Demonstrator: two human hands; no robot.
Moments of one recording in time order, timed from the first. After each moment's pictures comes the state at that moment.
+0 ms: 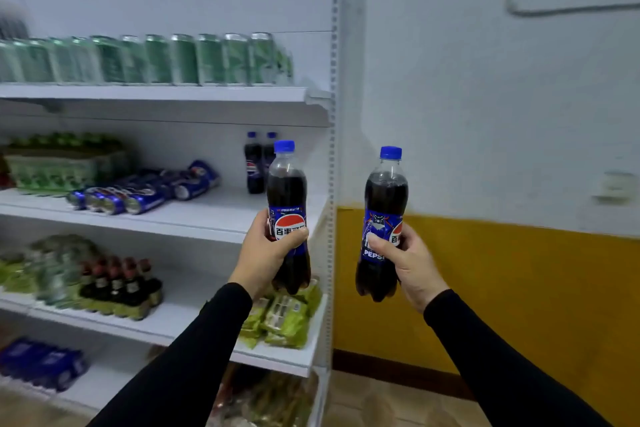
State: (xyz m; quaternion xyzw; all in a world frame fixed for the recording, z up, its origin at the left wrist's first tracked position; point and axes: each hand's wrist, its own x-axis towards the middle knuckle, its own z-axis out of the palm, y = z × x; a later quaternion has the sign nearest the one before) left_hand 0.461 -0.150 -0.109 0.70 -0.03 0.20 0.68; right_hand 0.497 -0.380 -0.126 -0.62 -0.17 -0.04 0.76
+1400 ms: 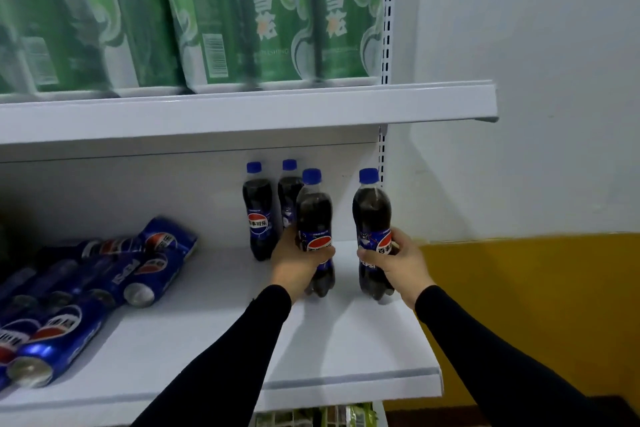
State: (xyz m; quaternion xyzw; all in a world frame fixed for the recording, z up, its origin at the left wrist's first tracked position) left_hand 0.872 0.040 -0.144 0.76 -0.03 0.10 0.64; right_hand 0.840 -0.139 -0.151 -0.72 0.03 -0.15 0.67
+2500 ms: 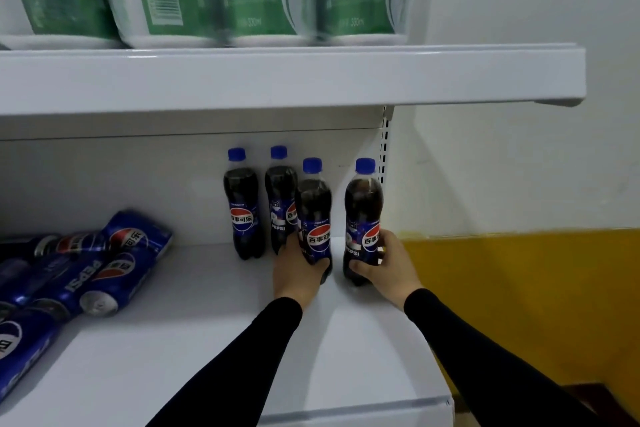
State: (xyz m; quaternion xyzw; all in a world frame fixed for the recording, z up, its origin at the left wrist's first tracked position) left_hand 0.928 0.023 -0.195 0.87 -0.01 0.11 0.49; right_hand 0.909 -0.153 -0.199 -0.84 0.01 -0.14 0.53
